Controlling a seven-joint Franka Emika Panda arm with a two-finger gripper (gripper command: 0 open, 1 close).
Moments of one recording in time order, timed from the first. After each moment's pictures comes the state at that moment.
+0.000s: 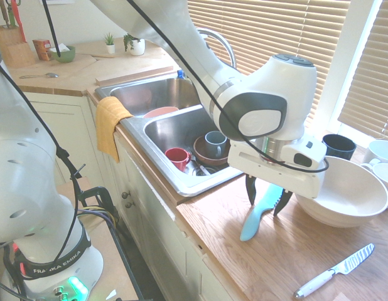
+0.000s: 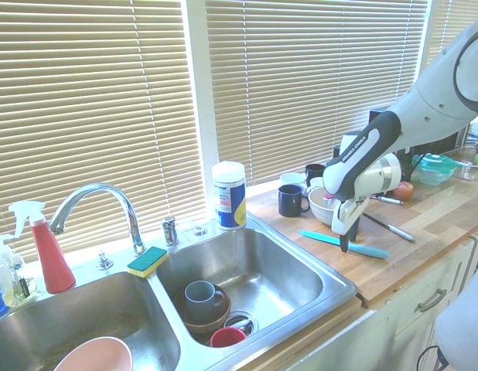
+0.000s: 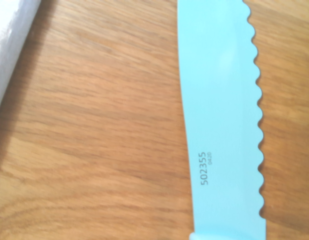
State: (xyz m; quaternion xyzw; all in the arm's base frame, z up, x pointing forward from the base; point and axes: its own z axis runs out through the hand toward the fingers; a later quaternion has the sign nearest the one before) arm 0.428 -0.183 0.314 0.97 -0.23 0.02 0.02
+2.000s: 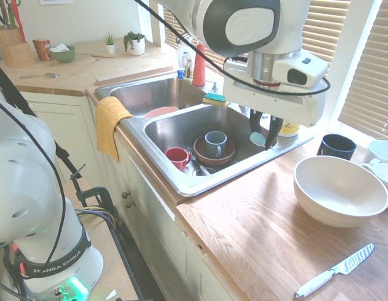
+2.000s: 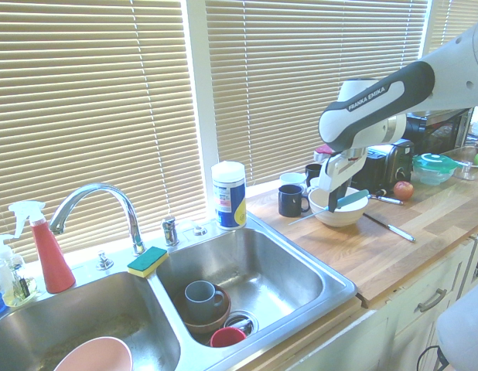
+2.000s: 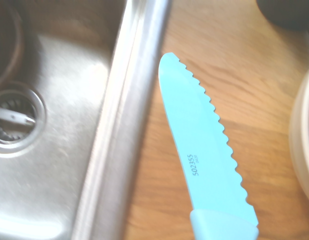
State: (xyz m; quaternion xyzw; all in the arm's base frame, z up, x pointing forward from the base) arm 0.432 -0.122 0.461 0.96 -0.27 0.07 -0.01
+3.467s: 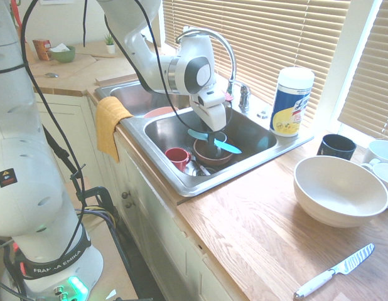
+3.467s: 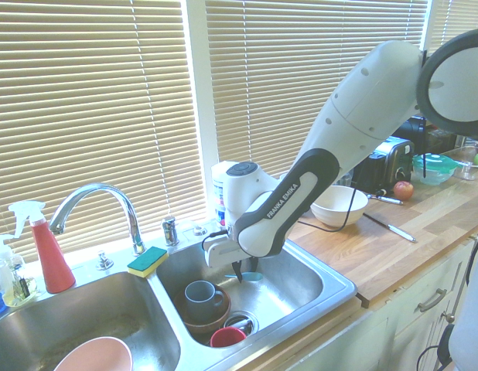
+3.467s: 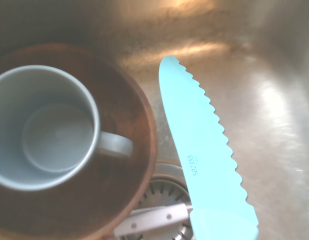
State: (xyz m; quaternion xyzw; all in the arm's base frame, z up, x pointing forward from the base) arm 0.493 0.140 0.274 0.87 -0.48 0.09 -0.01
